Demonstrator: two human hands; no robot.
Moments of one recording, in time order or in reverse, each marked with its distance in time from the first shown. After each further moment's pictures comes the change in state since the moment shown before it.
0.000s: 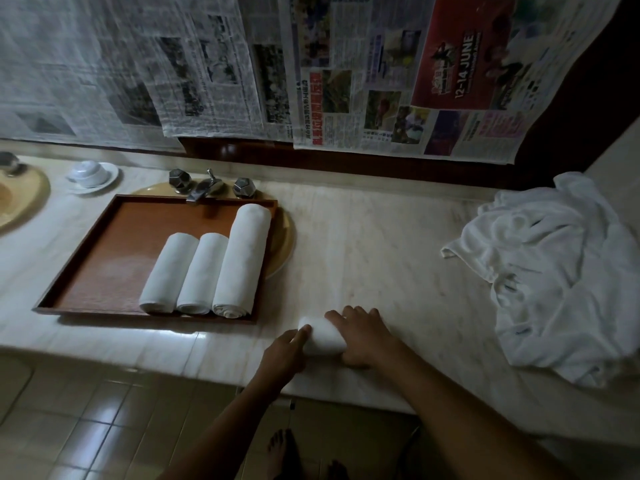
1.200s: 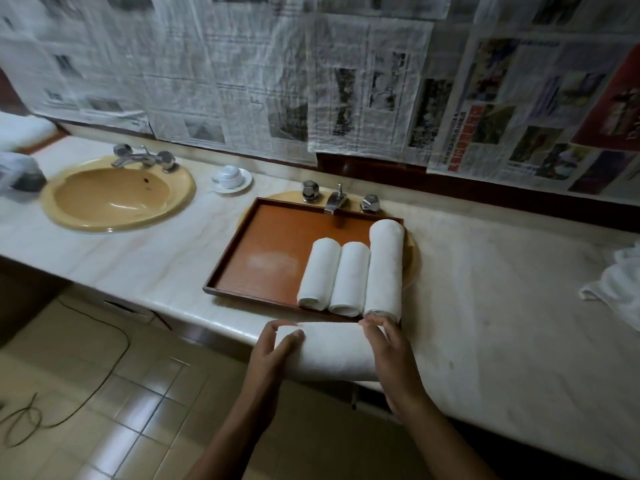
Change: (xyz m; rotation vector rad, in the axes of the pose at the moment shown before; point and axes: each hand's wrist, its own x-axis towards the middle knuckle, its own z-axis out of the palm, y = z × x) left_hand -0.108 -0.085 -0.262 -0.626 0.244 0.300; right_hand 0.002 -0.283 -0.050 1.464 0.449 0.262
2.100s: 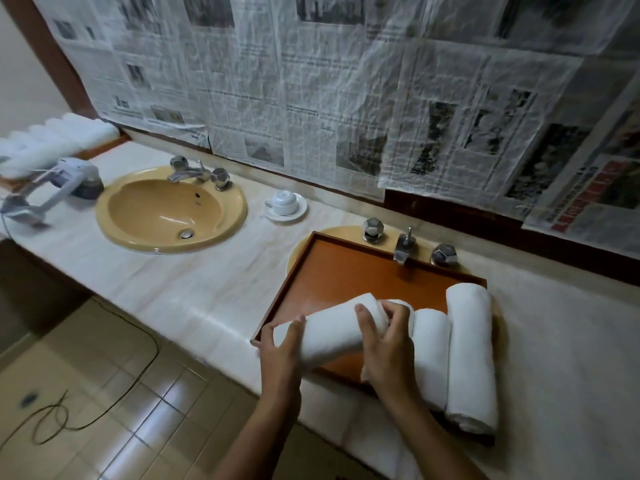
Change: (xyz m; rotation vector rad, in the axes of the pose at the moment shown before) left_hand 0.155 0.047 -0.073 -0.148 0.456 -0.100; right_hand 0.113 -0.078 0.166 -0.211 0.093 -0.325
